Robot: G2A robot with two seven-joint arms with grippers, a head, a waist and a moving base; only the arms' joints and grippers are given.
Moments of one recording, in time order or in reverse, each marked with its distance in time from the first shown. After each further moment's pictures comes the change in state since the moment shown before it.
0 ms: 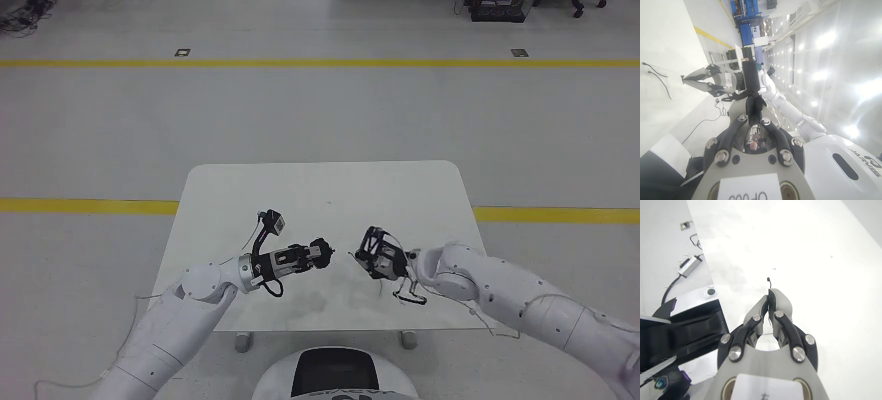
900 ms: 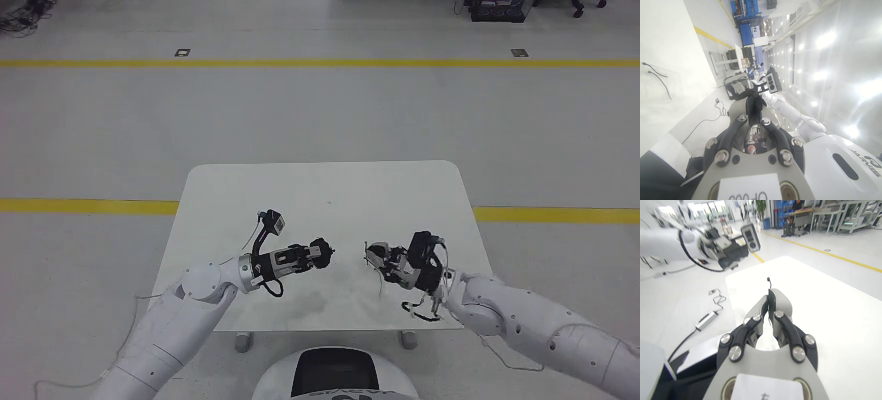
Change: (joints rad) left arm 0.000 0.000 0.000 0.000 0.000 0.000 0.000; right arm -0.153 0.128 0.000 -0.081 0.089 -0.001 -0.665
